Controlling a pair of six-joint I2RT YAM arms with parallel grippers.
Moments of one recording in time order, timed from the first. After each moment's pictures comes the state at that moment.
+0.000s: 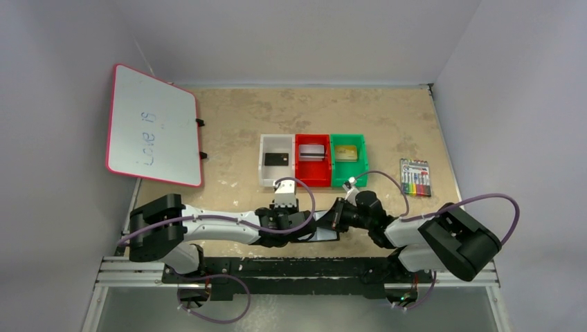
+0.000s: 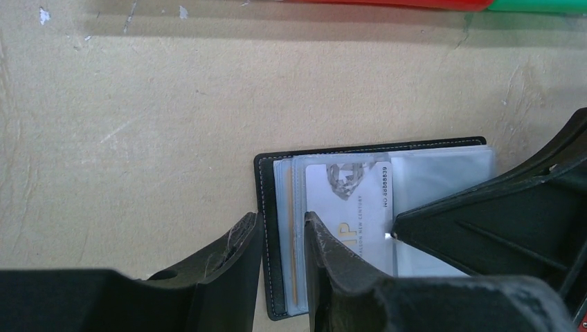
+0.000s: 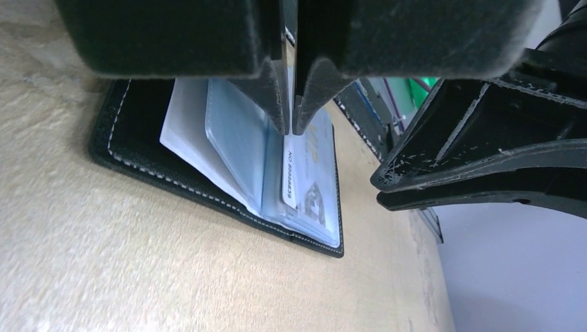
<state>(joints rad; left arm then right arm) -1.32 1.52 0.82 -0.40 -0.74 -1.19 0.65 1.34 0.10 0.68 -0.40 1.06</state>
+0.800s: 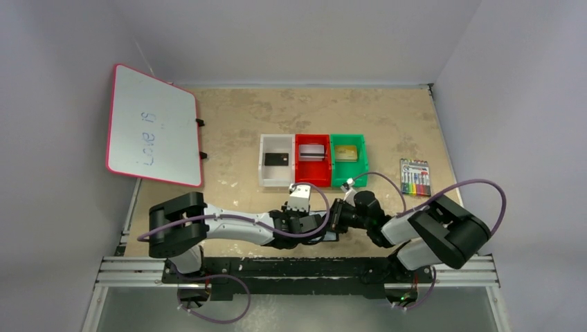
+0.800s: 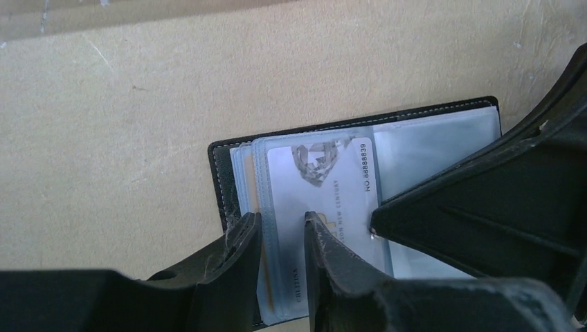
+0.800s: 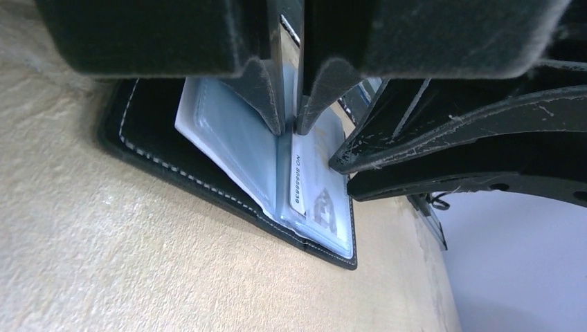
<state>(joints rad) -1.35 1.64 0.86 -0.33 -0.66 -1.06 0.65 1.41 0.09 0.73 -0.43 1.07</state>
